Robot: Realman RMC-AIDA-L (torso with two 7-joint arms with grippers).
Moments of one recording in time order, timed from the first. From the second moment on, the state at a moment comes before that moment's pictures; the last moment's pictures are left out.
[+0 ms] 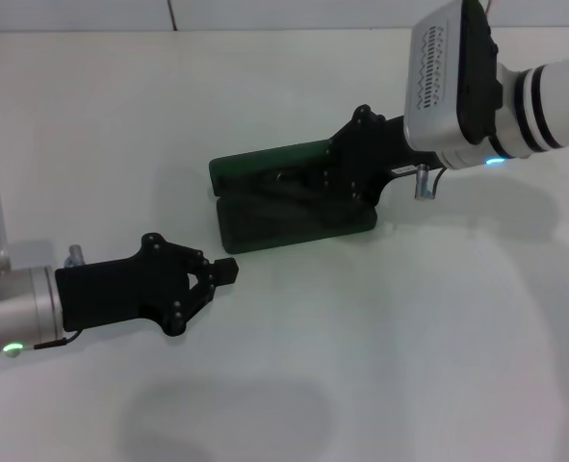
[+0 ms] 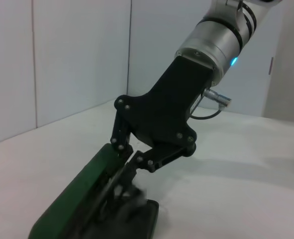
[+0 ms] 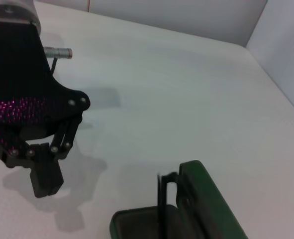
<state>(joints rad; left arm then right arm) -0.41 -2.02 0.96 0.39 1.72 1.47 -0.92 0.84 2.03 -1.59 -0.72 -1.78 -0.93 1.41</state>
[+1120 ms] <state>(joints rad) -0.44 -2.06 0.95 0.39 1.72 1.44 -0.94 0.56 2.02 -1.34 -0.87 -1.71 -1.18 1.48</state>
